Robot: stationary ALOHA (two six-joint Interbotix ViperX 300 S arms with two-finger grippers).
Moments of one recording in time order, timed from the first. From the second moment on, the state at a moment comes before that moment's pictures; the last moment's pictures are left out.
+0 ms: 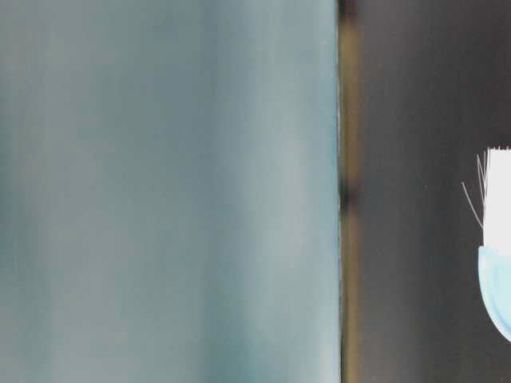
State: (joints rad) left arm 0.00 -0.96 1.17 0.00 -0.29 0.00; right arm 0.07 -0.97 1.18 0.00 -0.29 0.00
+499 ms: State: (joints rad) left arm -0.10 -0.58 1.12 0.04 0.00 -0.04; right arm 0.07 -1.07 1.23 0.00 -0.04 0.00
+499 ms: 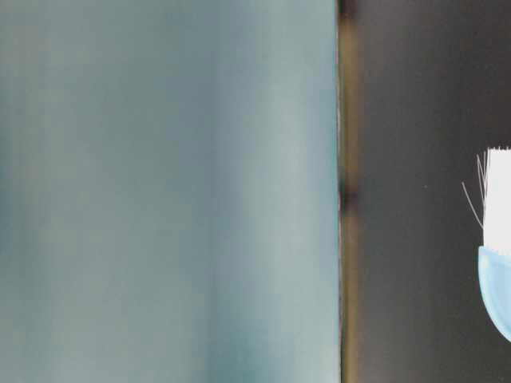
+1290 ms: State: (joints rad) left arm 0.00 -0.09 1.22 0.04 -0.60 -0.05; right arm 0.07 -1.12 1.26 0.01 -0.01 0.00
